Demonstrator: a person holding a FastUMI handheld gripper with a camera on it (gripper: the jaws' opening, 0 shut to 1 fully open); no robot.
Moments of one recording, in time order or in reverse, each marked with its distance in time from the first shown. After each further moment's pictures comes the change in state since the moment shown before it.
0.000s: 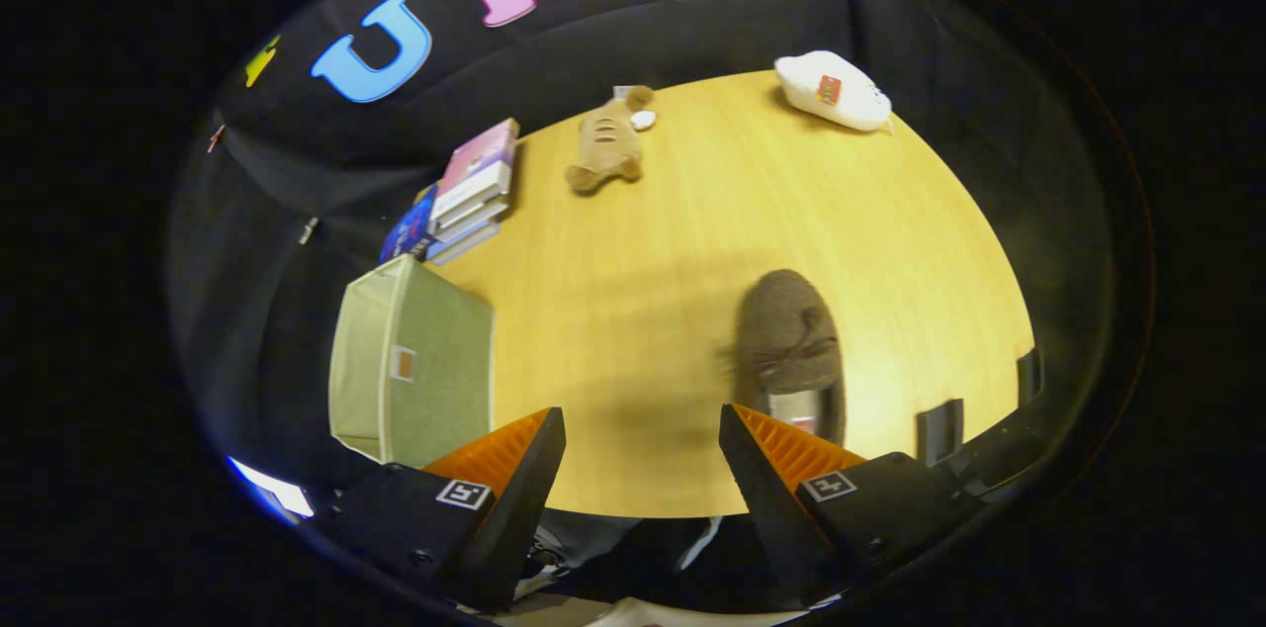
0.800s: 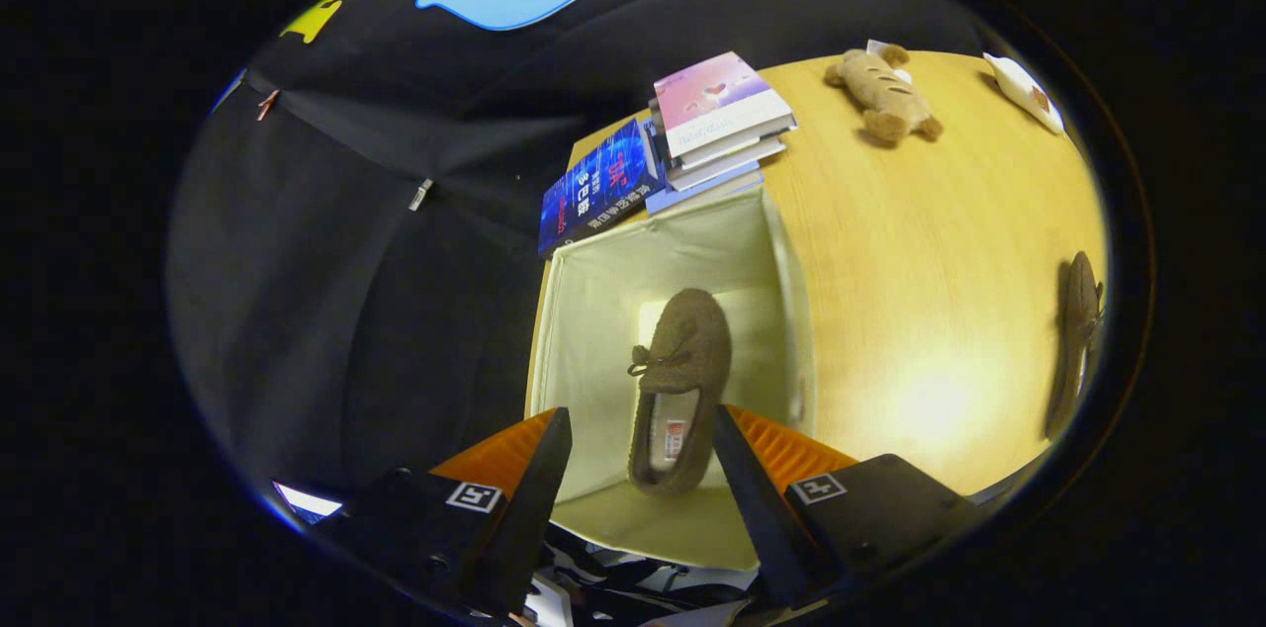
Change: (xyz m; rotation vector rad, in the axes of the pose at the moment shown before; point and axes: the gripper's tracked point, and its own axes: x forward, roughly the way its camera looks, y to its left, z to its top) arm 0.035 0.359 -0.015 -0.003 0.052 0.366
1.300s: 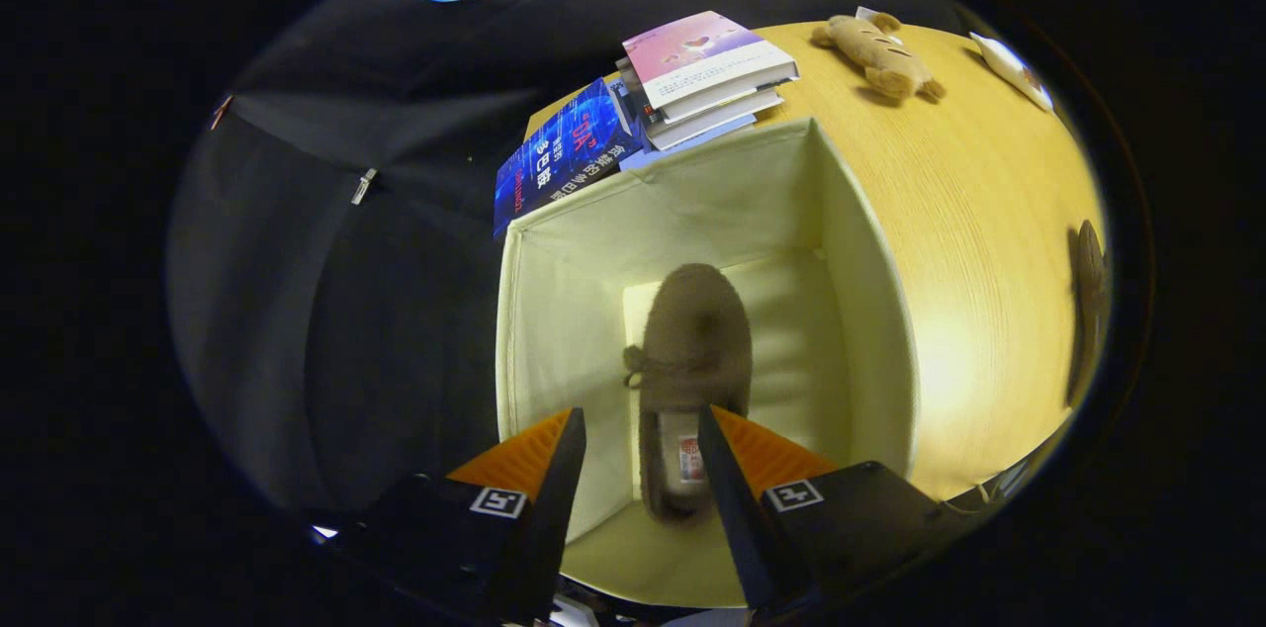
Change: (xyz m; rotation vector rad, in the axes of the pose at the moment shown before) arm 0.094 0.015 -0.030 0.063 0.088 -0.135
